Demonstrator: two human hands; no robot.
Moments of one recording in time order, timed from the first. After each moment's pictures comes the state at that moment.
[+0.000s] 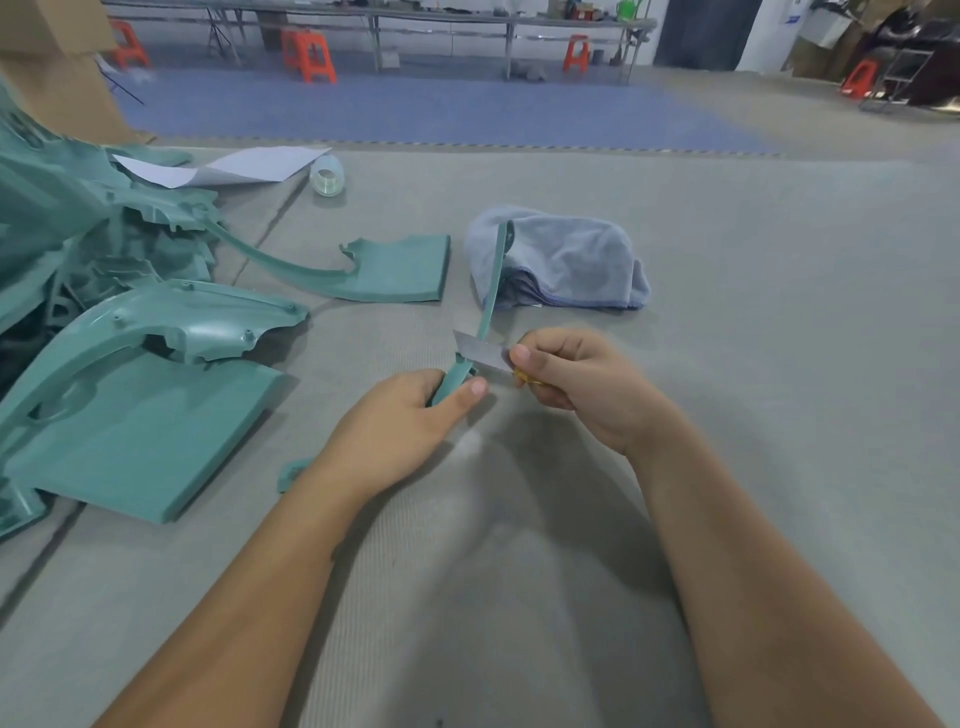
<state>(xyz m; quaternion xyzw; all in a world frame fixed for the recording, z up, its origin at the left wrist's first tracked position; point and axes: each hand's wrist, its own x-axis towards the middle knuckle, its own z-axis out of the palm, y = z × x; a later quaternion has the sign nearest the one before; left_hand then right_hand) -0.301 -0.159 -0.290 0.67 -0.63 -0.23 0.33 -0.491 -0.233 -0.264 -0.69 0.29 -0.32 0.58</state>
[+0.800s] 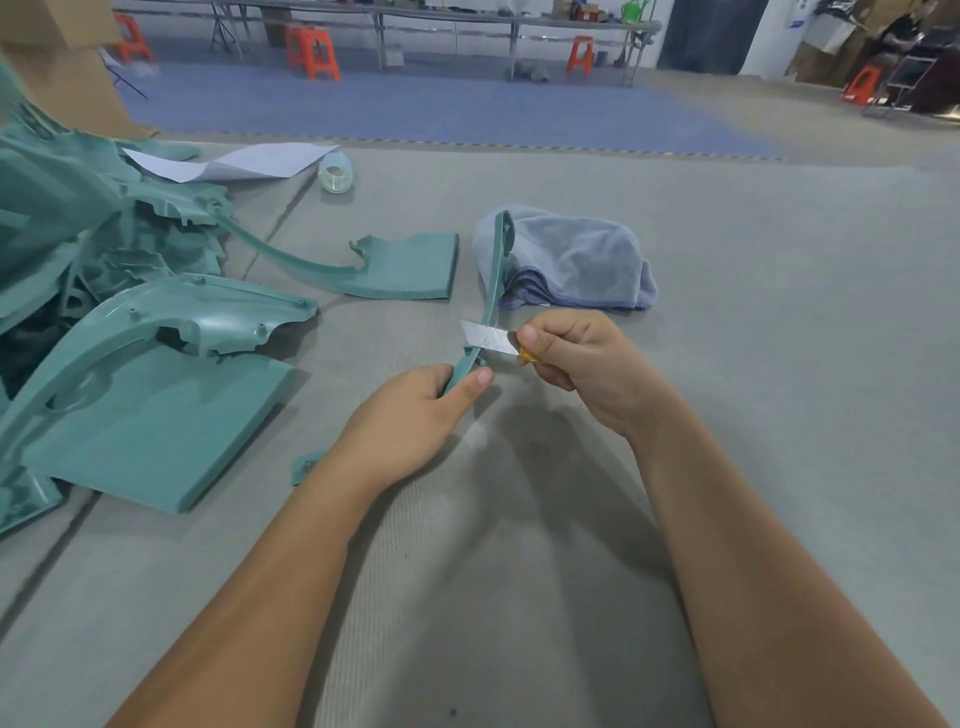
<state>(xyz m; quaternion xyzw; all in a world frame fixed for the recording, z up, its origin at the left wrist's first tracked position) -0.303 -0.161 -0.288 0.67 -0.62 -0.24 0.34 -0.485 -0.241 -0.260 -0.73 0.26 -0.35 0.53</state>
